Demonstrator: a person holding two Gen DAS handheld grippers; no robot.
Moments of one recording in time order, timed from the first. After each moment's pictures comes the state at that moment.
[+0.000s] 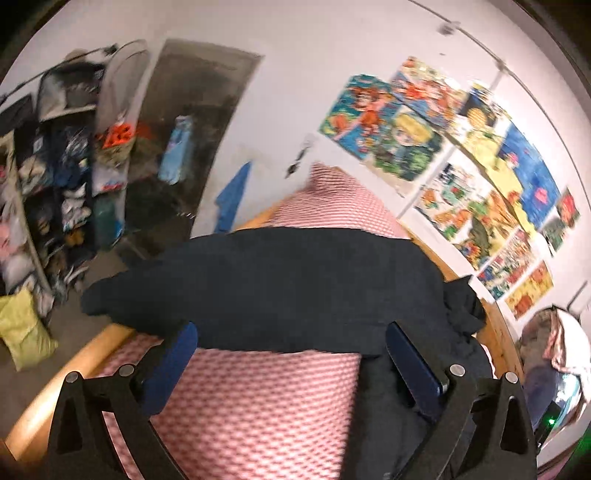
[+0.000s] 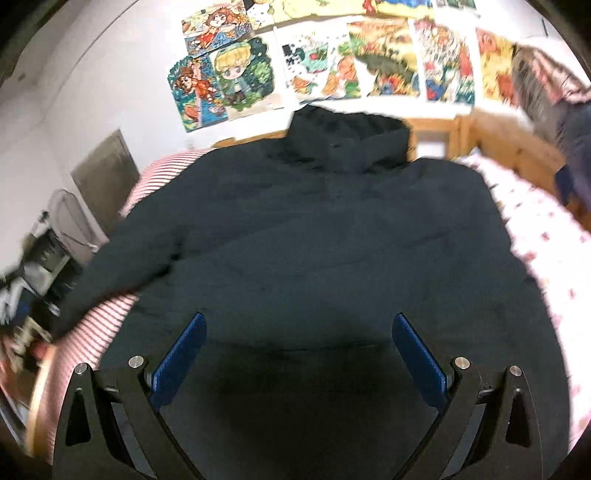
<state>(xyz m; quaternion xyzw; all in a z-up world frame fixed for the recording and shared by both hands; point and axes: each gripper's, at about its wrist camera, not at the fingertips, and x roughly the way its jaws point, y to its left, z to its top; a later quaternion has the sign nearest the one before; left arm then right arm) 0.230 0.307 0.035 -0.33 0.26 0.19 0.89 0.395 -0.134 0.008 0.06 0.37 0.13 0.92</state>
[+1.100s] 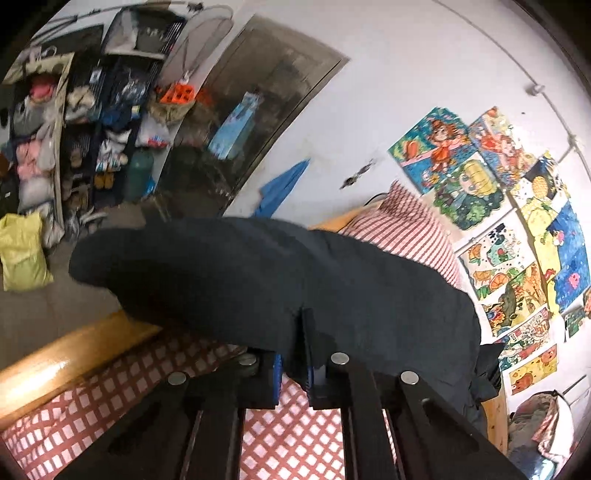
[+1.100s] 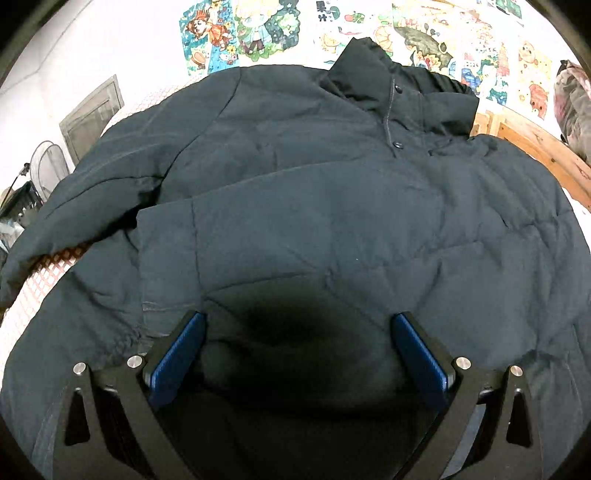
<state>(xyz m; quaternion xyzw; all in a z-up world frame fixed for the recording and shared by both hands) 0.248 0.357 -0.040 -0.43 0.22 0.26 0.84 0.438 -0.037 -0.072 -0.02 0.40 0.11 0.91</state>
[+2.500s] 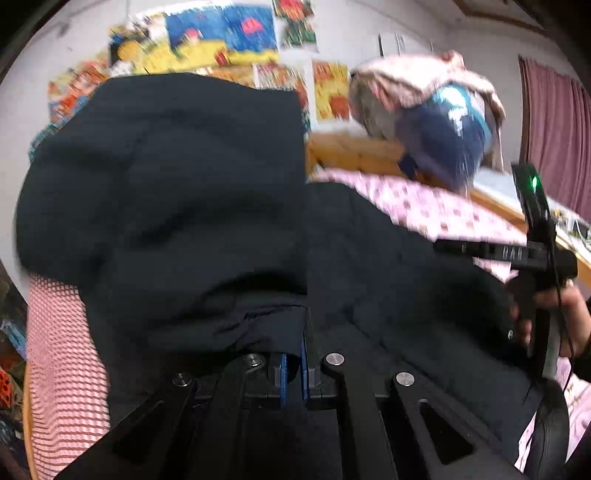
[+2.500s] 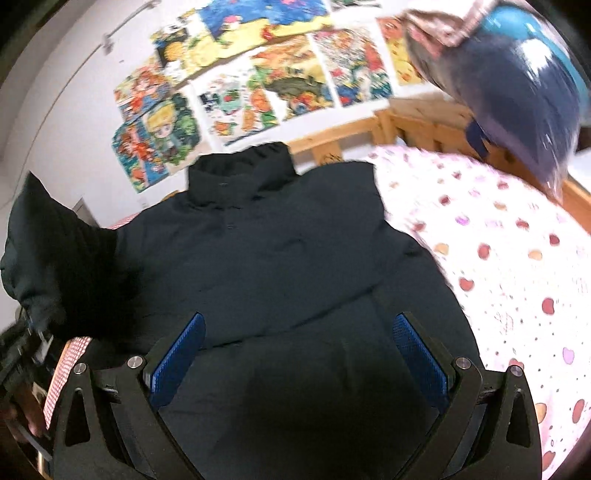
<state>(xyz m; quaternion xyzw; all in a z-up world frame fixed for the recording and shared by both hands) 0.341 -0.003 0.025 0.11 0.31 -0.18 0.93 0.363 -0.302 -0.016 0.16 0.33 0.04 0.93</state>
